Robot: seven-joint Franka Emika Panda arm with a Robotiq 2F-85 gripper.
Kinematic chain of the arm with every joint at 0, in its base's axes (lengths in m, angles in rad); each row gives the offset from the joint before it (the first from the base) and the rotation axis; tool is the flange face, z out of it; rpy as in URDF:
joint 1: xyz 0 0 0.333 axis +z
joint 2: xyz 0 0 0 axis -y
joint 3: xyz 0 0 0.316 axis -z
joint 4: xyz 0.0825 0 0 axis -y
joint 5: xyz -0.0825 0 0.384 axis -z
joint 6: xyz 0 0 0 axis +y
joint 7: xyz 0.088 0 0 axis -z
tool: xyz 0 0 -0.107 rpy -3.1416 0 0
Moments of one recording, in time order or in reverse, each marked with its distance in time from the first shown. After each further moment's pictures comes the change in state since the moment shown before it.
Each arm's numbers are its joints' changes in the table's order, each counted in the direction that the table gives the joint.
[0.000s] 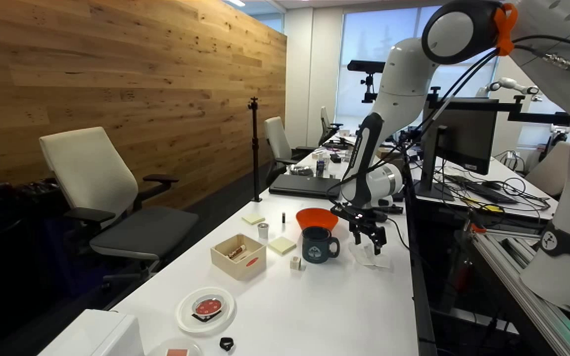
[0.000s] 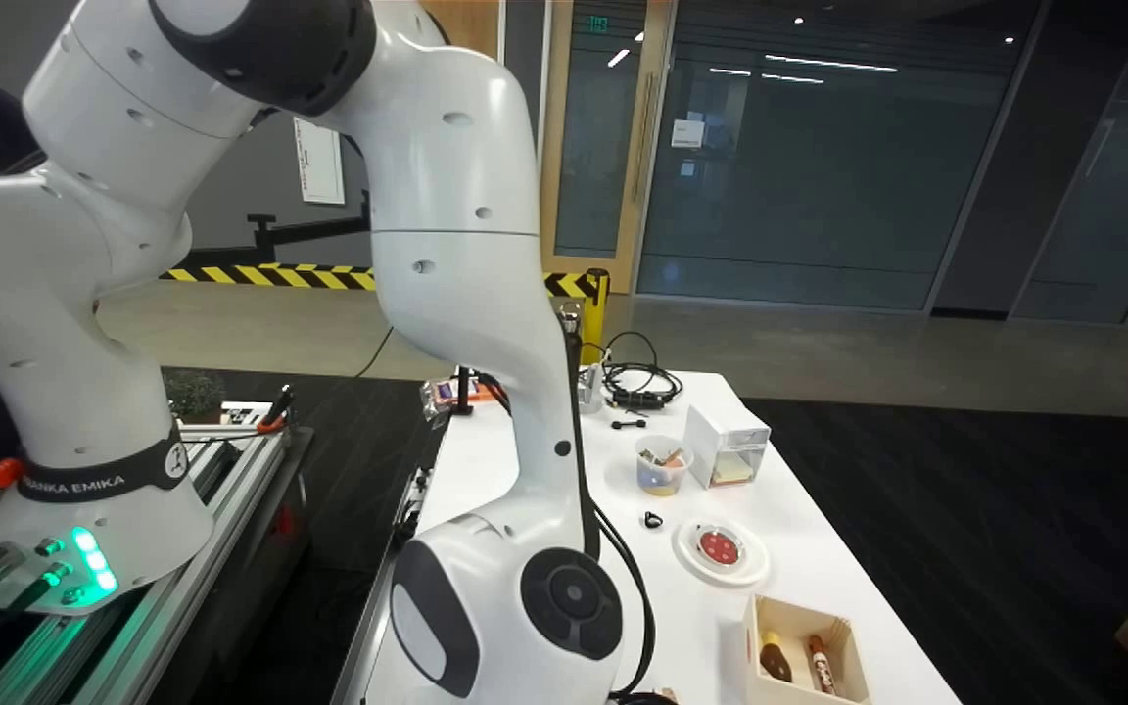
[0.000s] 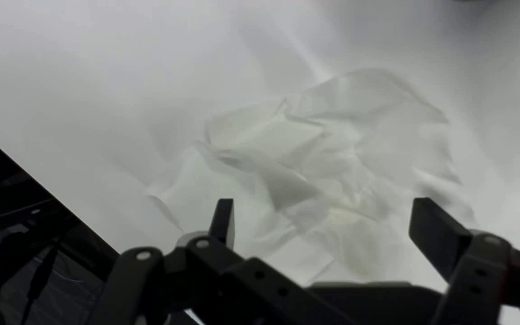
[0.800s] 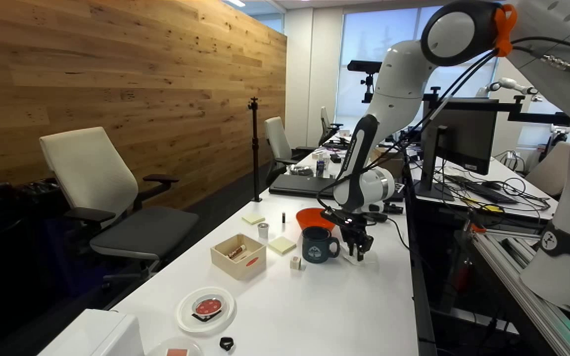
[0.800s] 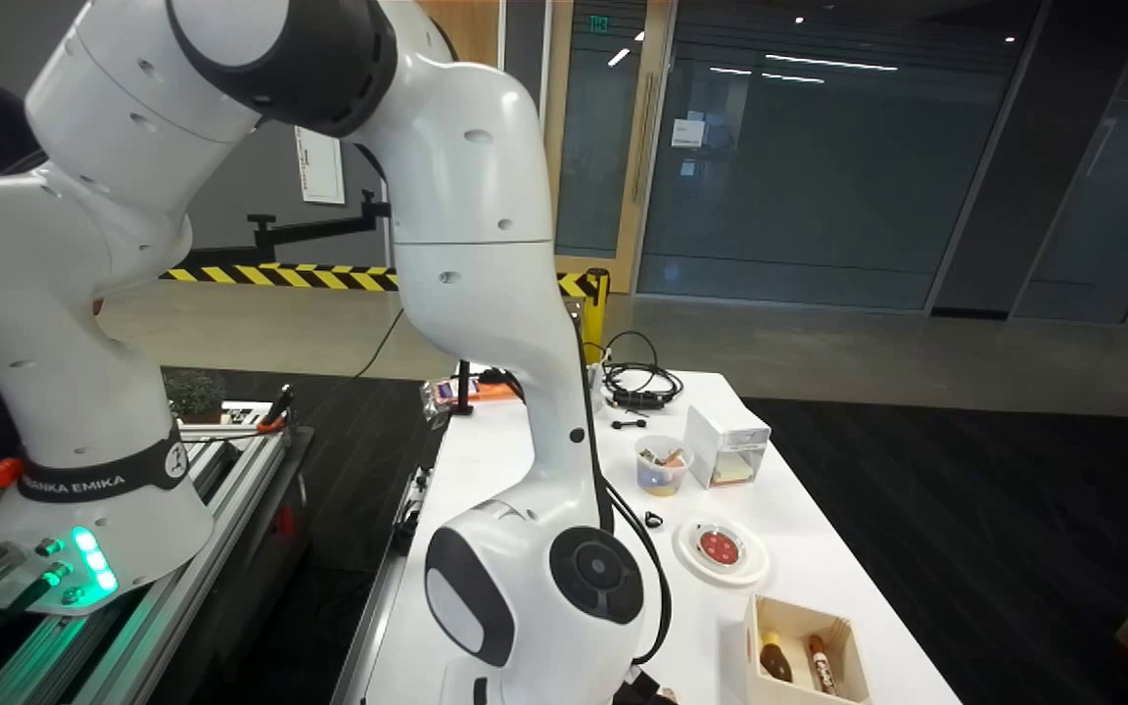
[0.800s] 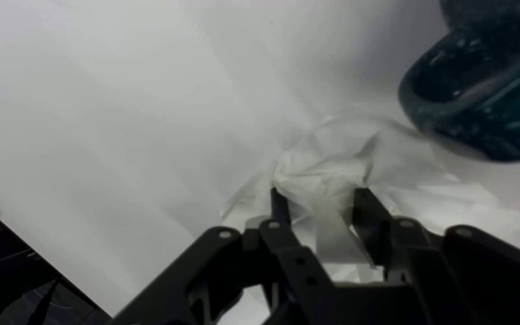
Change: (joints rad) arm -0.003 -0.019 -0.075 0.040 -0.013 -0.022 0.039
